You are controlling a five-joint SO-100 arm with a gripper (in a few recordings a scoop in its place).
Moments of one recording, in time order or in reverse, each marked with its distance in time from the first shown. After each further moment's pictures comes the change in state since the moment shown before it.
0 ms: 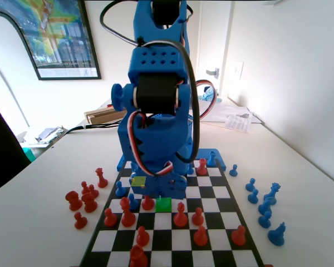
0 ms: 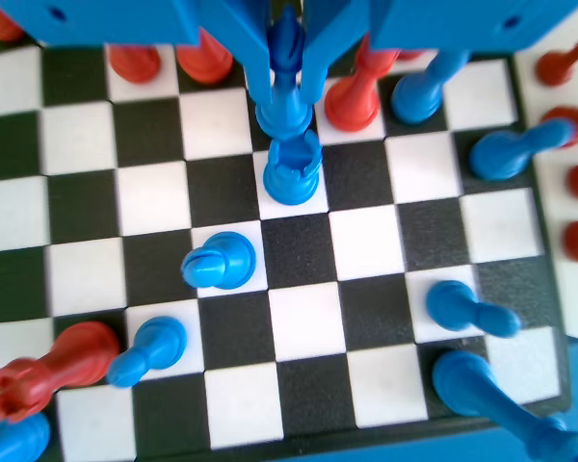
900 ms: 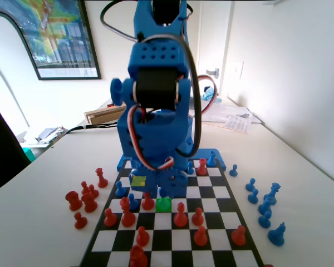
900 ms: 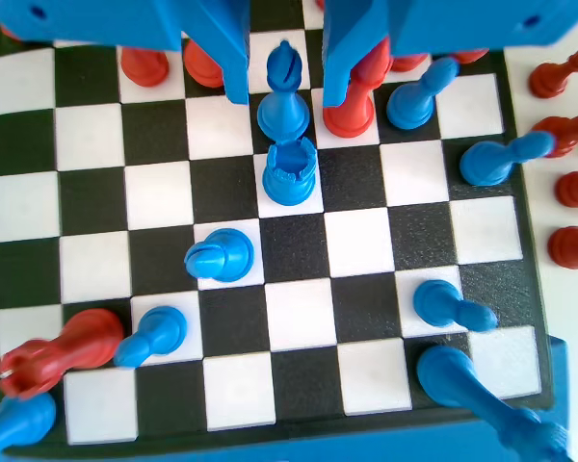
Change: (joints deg) arm 0.0 2.5 -0.2 2.6 -1.2
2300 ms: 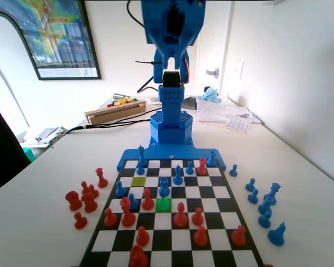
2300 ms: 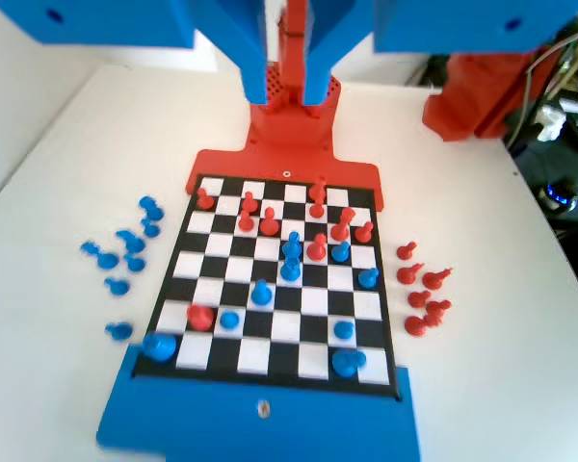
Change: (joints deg) arm -3.3 61.9 3.2 31.4 -7.9
